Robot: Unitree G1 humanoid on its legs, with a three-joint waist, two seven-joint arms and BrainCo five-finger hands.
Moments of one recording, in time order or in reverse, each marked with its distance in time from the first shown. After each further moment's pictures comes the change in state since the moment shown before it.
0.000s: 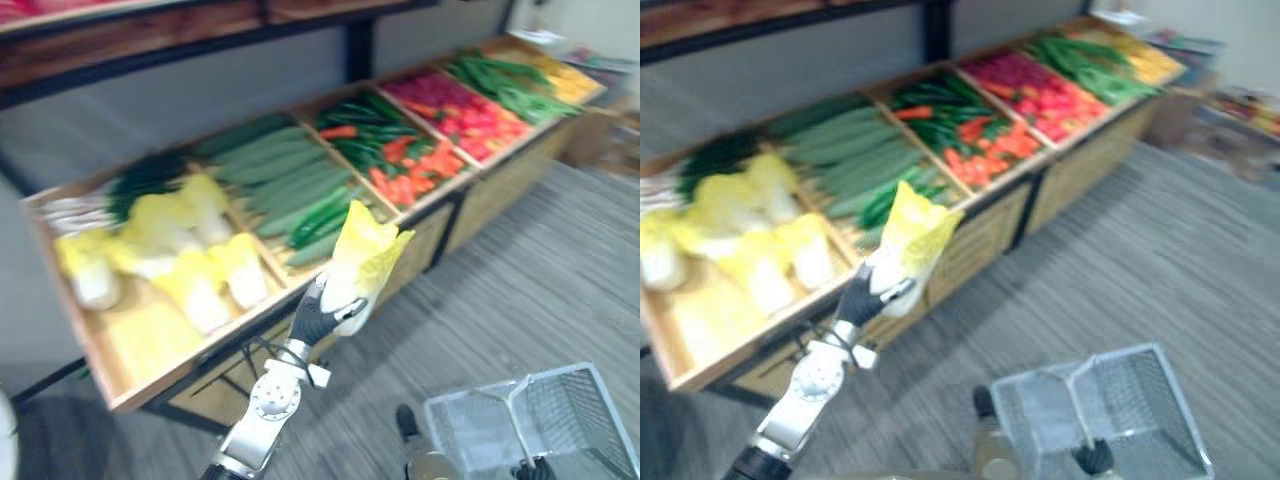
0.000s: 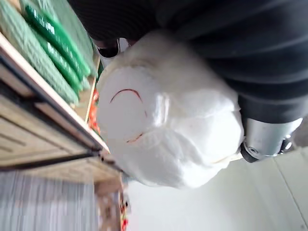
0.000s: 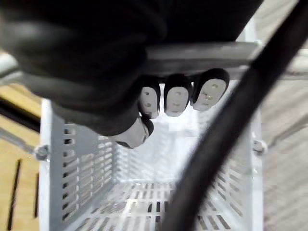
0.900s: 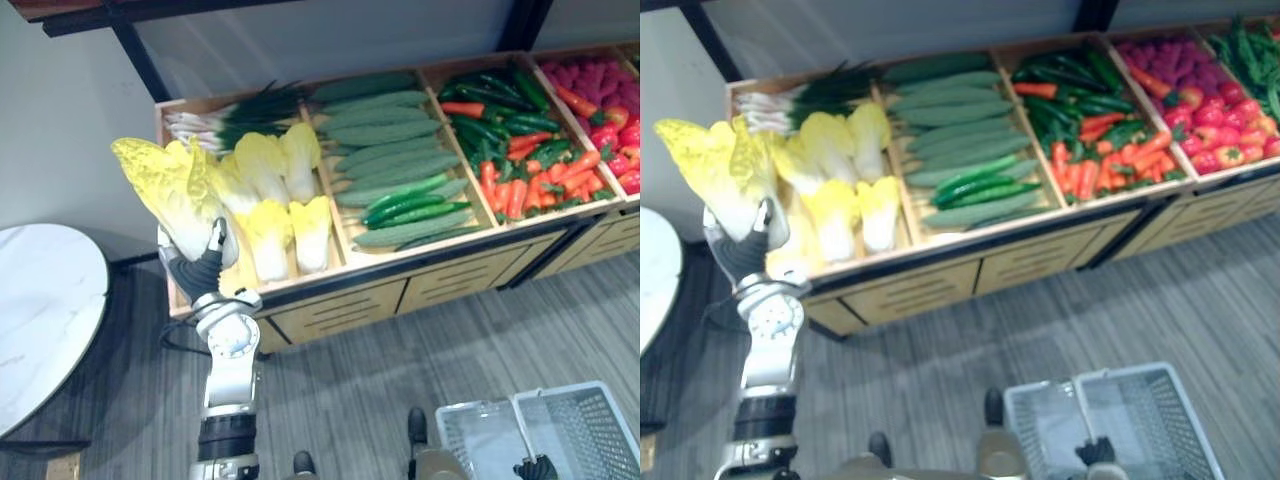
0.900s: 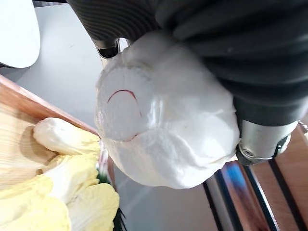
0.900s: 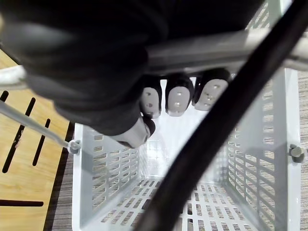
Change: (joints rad) left arm -0.173 -0.245 0.516 -0.026 0.248 0.214 0.490; right arm -0.084 -0.024 -0.033 0.141 -0.022 0.057 -0.039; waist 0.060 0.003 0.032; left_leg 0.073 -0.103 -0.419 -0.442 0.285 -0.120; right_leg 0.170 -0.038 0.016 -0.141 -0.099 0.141
